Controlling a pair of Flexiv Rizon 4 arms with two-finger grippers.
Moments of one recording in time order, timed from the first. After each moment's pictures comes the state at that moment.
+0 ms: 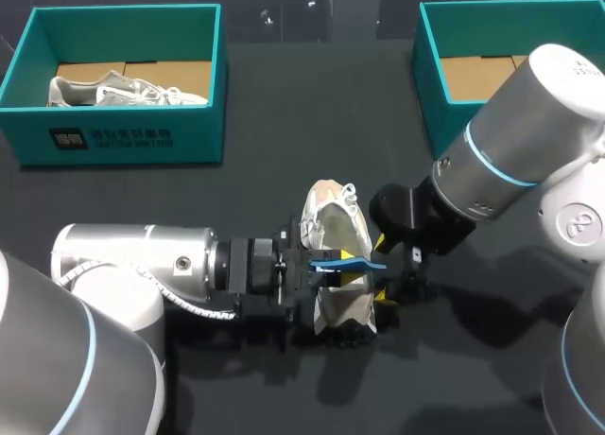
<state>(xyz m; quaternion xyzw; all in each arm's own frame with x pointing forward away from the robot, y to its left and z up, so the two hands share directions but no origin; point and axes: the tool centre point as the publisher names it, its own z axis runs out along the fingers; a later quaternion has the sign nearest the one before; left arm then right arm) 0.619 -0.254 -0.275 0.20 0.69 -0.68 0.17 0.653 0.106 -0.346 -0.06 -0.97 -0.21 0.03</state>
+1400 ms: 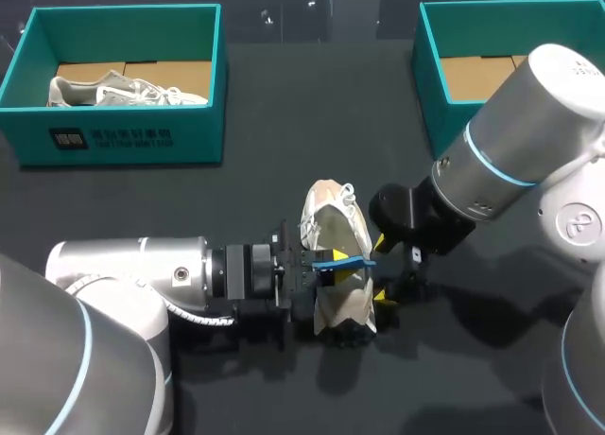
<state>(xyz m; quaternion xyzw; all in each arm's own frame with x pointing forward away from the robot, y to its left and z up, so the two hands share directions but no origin) 0.637 -0.245 -0.296 0.17 0.71 -0.65 0.20 0.653 0.106 -0.347 -0.06 -0.97 -0.21 0.03</state>
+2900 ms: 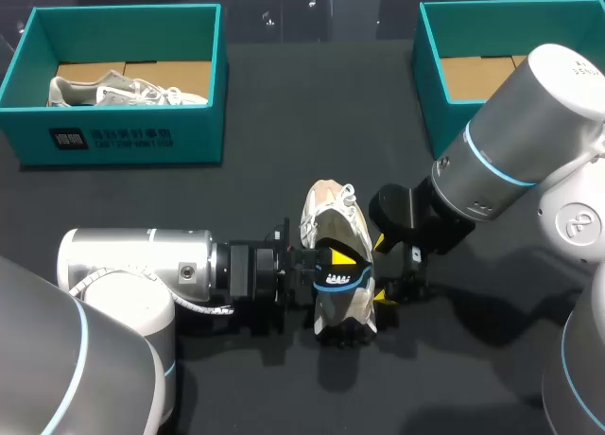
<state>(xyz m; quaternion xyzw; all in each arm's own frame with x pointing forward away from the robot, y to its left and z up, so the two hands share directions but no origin) 0.660 -0.244 -0.329 0.26 0.70 -0.61 0.26 0.653 0.106 -0.347 -0.06 -0.97 -0.21 0.03</state>
